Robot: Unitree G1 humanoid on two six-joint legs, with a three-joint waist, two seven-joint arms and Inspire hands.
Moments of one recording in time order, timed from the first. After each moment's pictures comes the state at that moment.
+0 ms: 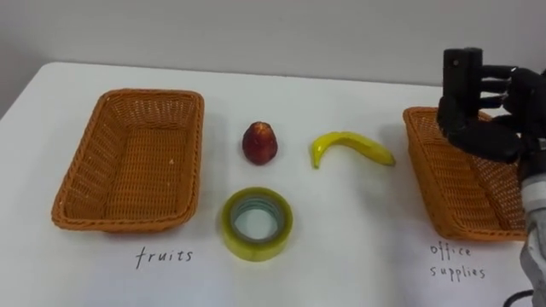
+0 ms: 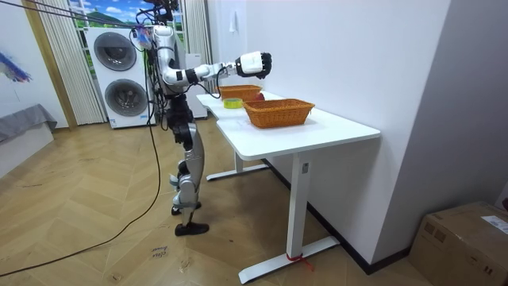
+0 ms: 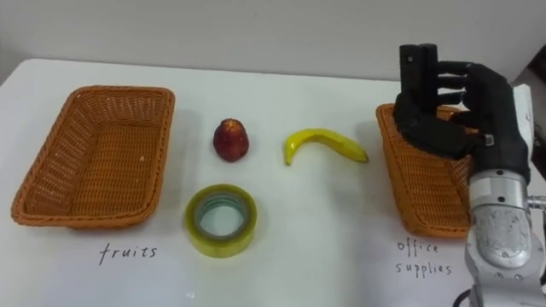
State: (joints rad) left arm 0.28 0.22 0.22 1.16 0.08 0.09 0.16; right arm 0.08 -0.35 -0.24 -0.13 -0.04 0.09 -0.11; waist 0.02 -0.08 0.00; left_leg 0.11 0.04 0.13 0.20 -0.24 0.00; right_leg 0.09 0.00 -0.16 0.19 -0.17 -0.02
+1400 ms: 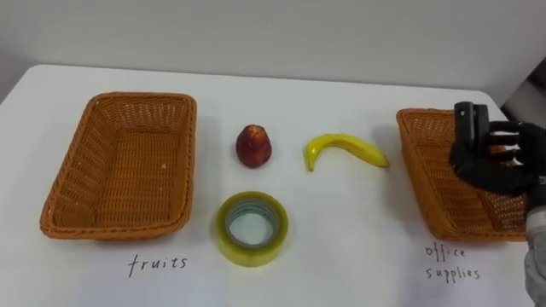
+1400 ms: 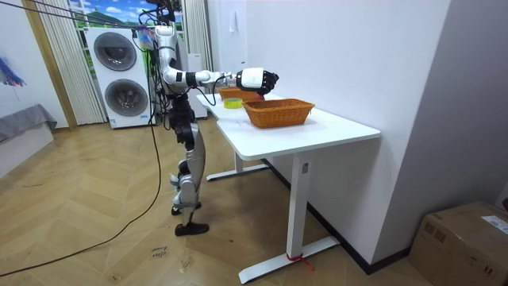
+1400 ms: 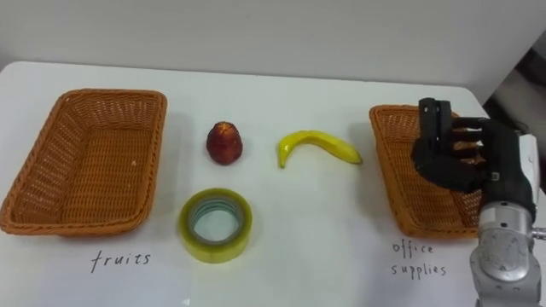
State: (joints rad) left arm 0.31 0.21 0.27 1.08 0.08 0.13 0.15; right arm 0.08 -0.35 -0.27 0.07 -0.17 0.12 -0.13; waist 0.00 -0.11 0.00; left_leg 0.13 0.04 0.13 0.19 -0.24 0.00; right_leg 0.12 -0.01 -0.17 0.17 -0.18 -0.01
